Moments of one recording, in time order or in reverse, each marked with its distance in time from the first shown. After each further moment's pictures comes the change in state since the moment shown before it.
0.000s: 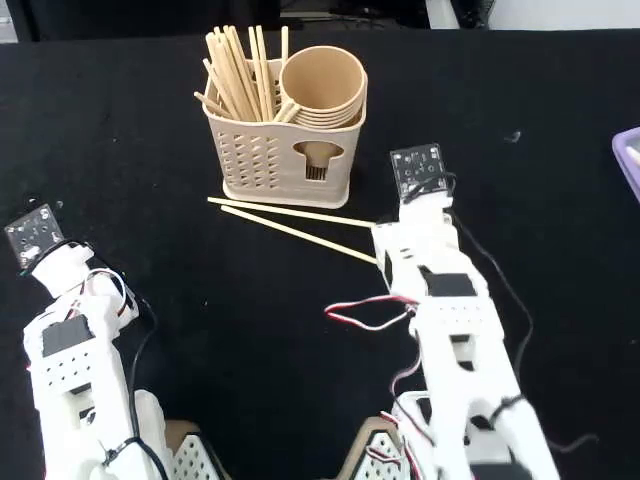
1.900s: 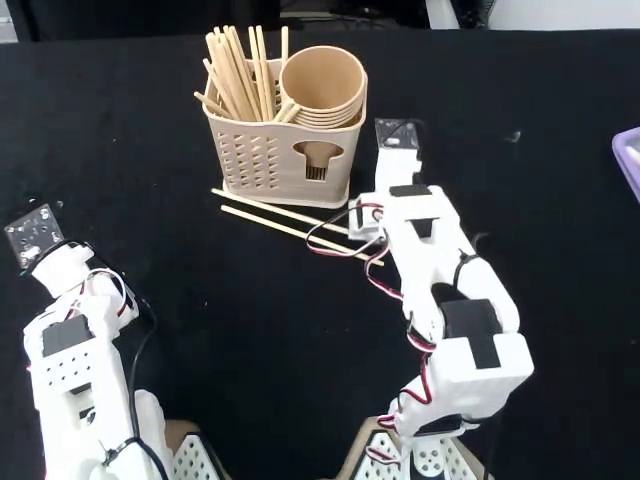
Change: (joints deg) left arm 0.0 0.0 0.0 0.0 0.0; right arm -4.7 44.4 -36.7 21.1 -15.8
